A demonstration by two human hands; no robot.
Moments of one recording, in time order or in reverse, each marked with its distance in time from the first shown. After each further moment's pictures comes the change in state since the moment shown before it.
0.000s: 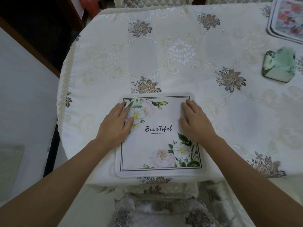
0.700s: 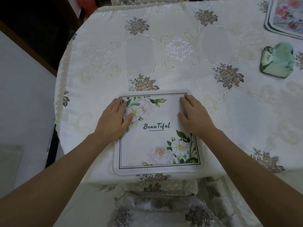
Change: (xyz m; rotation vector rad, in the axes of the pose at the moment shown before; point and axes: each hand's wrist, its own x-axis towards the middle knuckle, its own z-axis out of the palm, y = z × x) left_hand 0.012 -0.002 -0.001 0.049 -0.015 -0.002; right_hand 0.010 0.007 -0.003 -0.074 0.003 -0.035
